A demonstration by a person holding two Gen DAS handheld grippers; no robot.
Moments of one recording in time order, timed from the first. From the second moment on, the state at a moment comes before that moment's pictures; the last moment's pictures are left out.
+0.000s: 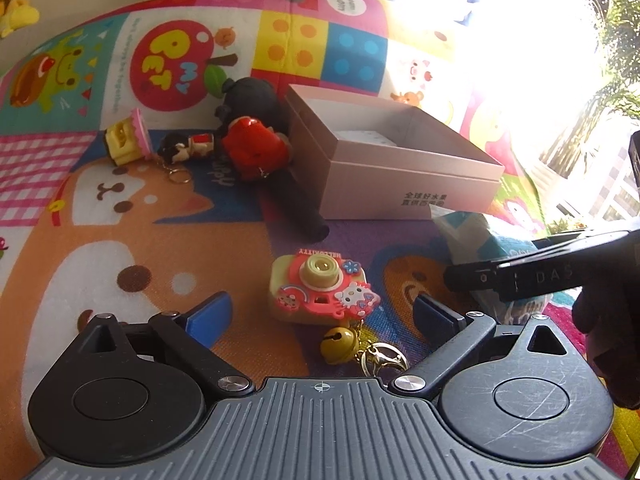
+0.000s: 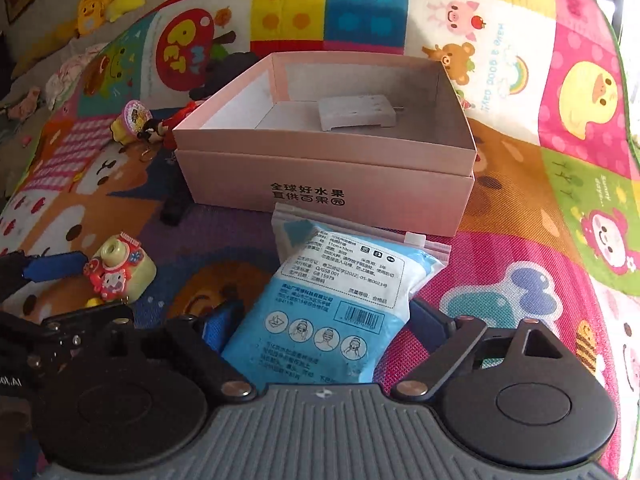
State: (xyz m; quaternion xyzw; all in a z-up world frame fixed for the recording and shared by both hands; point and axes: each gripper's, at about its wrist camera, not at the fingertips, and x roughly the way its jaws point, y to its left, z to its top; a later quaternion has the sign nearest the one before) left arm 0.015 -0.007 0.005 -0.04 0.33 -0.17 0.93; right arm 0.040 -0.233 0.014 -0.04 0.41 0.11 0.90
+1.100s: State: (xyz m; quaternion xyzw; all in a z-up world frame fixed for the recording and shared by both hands) left arm -0.026 -0.038 0.141 0.05 0.21 -0.21 0.95; right arm -0.046 -0.285 0.148 -0.02 0.24 0.16 0.96
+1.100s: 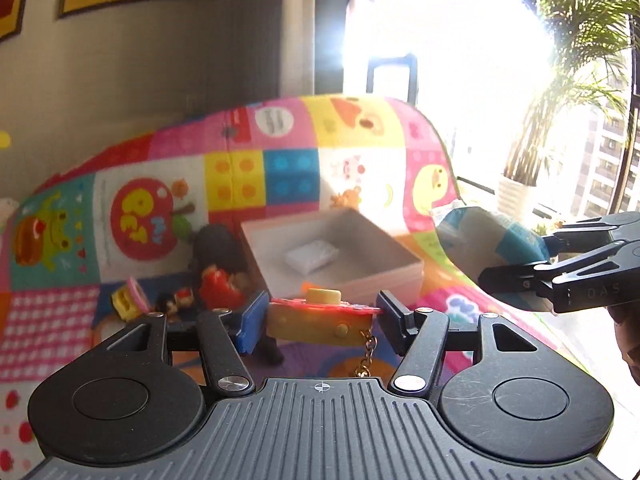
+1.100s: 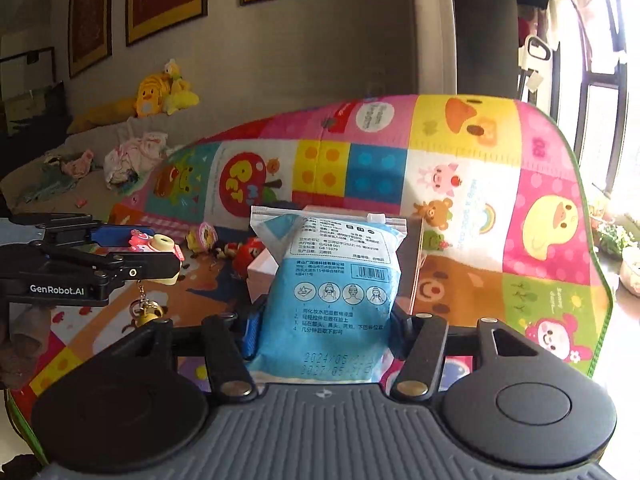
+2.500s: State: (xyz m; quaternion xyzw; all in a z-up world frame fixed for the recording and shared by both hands) left arm 0.048 0.033 0.025 -0.04 0.31 -0.12 0.94; right arm 0.151 -0.223 0.068 -0.02 0.37 0.12 0.92
